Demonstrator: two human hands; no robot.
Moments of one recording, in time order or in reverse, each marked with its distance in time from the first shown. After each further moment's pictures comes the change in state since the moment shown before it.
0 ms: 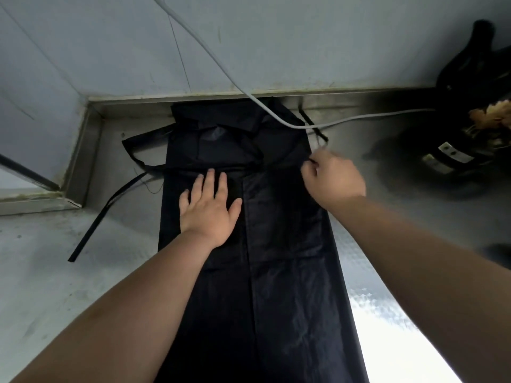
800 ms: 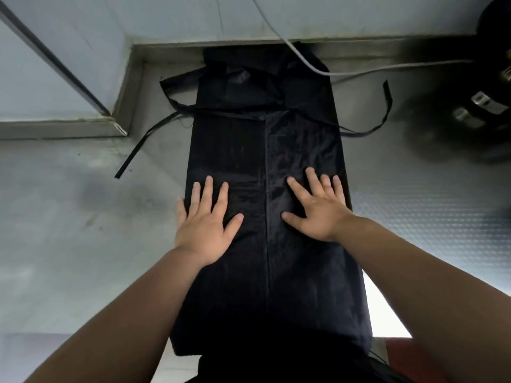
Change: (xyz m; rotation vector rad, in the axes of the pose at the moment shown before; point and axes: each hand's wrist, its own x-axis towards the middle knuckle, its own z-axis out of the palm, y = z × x) left_hand -0.154 -0.033 0.041 -0.068 -0.087 -0.058; right_hand -0.135 0.013 0.045 -0.336 -0.657 -0.207
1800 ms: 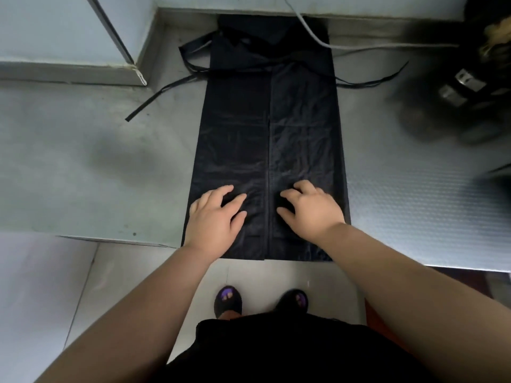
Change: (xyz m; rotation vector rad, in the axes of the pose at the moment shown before) left_hand -0.113 0.020 0.049 -0.151 0.309 0.148; right_hand -0.103 -0.028 0.053 0.003 0.121 -0.076
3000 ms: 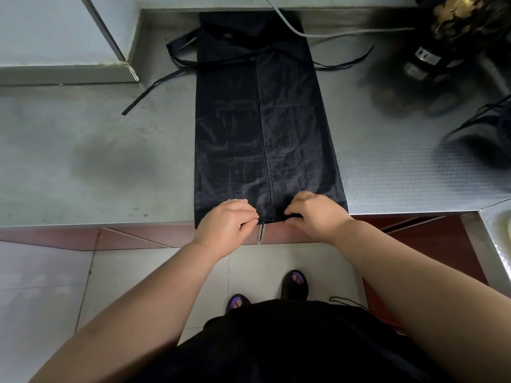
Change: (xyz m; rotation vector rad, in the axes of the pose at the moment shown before) left_hand -0.049 -0.001 0.003 -0.233 0.000 0.341; right_hand -0.064 -0.010 0.029 0.080 -0.108 -0.030
